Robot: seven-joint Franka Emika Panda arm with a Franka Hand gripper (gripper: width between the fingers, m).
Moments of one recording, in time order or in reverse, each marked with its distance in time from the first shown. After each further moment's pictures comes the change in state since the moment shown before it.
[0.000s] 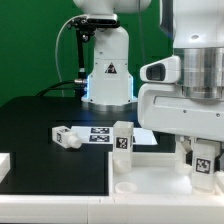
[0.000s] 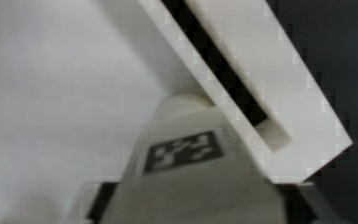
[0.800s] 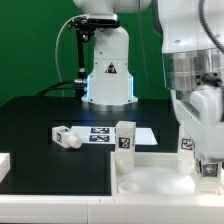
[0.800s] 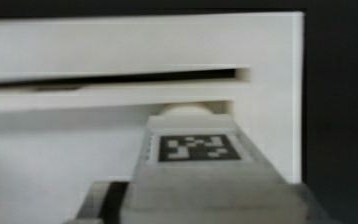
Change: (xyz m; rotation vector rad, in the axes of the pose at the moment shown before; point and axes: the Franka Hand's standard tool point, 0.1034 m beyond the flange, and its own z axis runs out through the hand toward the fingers) arm 0.000 -0.001 0.002 0.062 -0.101 1.057
